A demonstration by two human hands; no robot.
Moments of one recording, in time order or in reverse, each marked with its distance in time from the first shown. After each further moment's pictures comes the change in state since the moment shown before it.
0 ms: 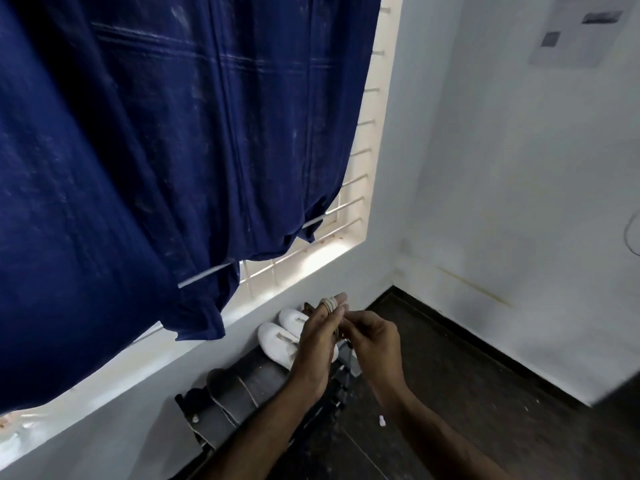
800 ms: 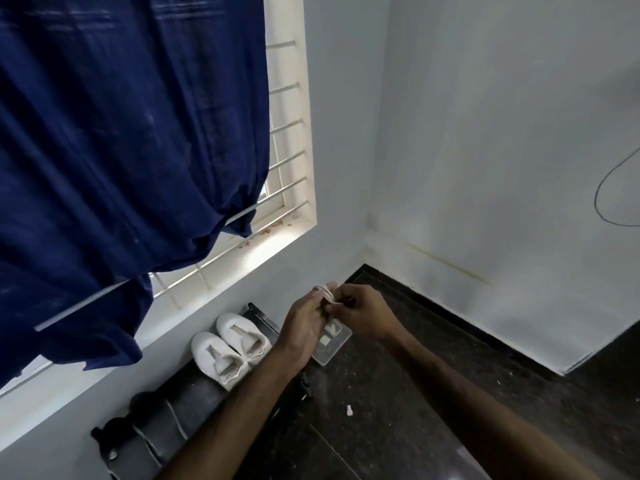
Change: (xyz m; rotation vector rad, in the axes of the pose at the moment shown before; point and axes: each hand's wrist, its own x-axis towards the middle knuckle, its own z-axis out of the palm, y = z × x) left_hand 0.162 -0.072 0.163 -0.069 -0.077 -0.211; right_hand 0.181 0.096 -0.210 -0.394 -0.366 0.066
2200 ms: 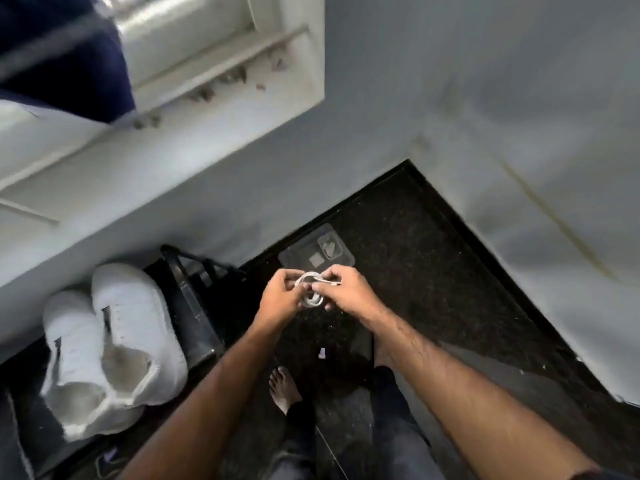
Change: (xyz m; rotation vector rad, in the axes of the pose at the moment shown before) left_hand 0.429 -0.250 -0.164 0.453 0.558 -0.409; right_hand 0.339 0.412 0.111 0.208 -0.430 0.617
